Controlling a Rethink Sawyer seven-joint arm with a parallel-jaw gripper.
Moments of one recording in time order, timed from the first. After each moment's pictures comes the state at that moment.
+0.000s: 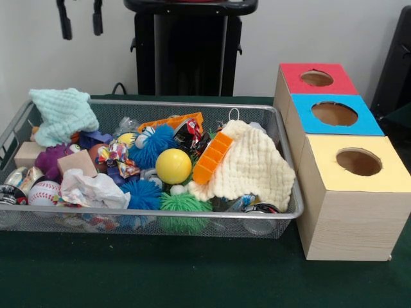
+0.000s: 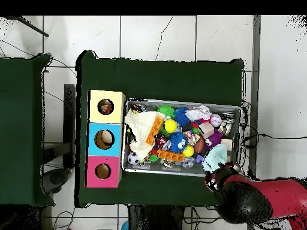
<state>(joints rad) -1.33 -1.06 1.06 2.17 -0.68 0.74 1.23</state>
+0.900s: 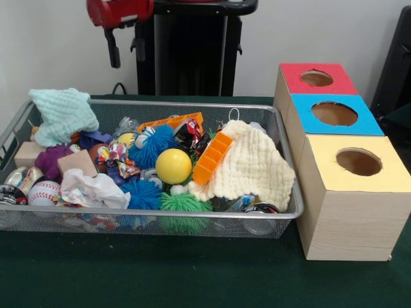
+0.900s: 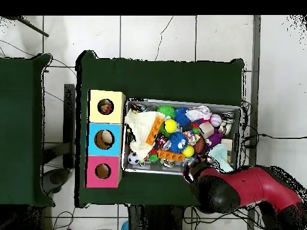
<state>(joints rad) -1.18 -0.94 0.93 2.17 -0.75 0.60 1.23</state>
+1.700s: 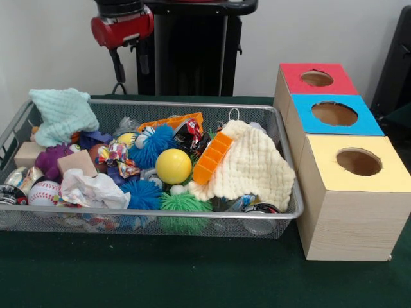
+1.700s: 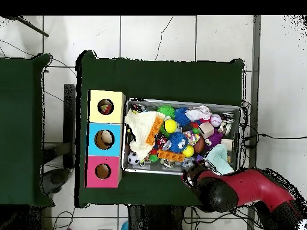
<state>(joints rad) -1.17 -0.84 0.86 2.15 -0.79 0.58 1.23</state>
